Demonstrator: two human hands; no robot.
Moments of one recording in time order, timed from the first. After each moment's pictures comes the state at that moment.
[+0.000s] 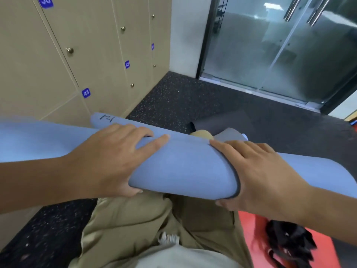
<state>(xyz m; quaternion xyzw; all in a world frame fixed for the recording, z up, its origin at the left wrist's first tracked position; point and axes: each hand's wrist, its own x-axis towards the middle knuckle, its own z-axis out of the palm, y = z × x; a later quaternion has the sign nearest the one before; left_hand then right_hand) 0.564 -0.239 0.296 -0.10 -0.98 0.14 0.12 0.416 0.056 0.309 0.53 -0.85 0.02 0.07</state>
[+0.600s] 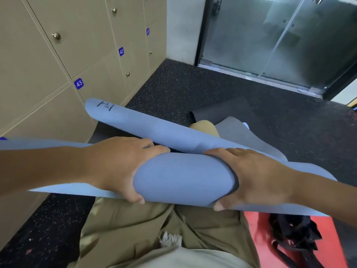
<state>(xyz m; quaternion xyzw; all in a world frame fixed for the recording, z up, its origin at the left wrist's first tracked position) 0.531 -0.245 0.269 -0.09 -0.98 -0.03 -0.18 0.393 0.043 0.287 0.50 -0.84 0.03 -0.21</state>
